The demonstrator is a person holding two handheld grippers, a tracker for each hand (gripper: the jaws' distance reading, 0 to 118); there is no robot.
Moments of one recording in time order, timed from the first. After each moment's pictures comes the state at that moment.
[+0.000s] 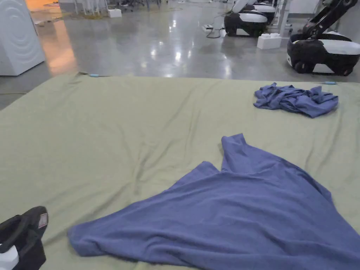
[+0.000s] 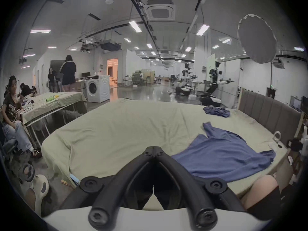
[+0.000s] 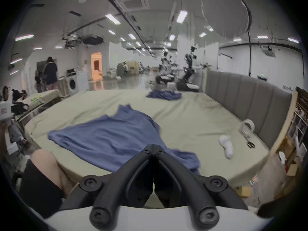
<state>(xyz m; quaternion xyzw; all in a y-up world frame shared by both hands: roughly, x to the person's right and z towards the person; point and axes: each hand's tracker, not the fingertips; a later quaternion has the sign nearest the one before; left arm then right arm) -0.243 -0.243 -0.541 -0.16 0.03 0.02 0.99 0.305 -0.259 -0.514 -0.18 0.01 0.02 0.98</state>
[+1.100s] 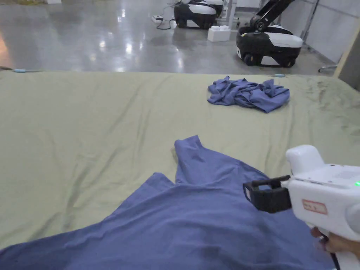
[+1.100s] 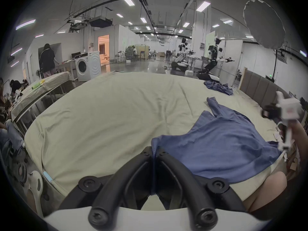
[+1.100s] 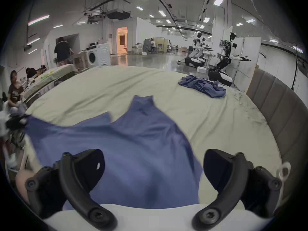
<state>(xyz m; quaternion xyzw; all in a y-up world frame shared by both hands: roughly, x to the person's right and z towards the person) -0.239 -0.312 -0.659 -0.29 0.01 0.02 0.96 0.262 -0.303 -0.848 -0.32 0.12 0.08 0.94</state>
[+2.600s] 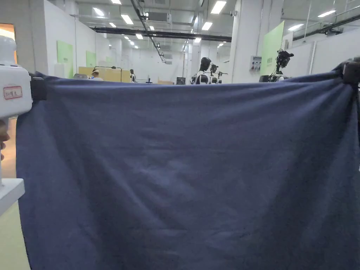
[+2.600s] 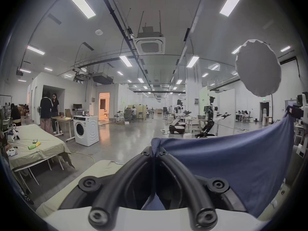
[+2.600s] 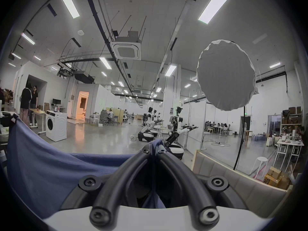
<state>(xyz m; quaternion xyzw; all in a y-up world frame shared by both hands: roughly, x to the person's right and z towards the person) -0.225 0.079 -0.887 0.01 0.01 0.00 1.00 0.331 0.126 -0.860 0.06 -0.08 0.07 0.99</state>
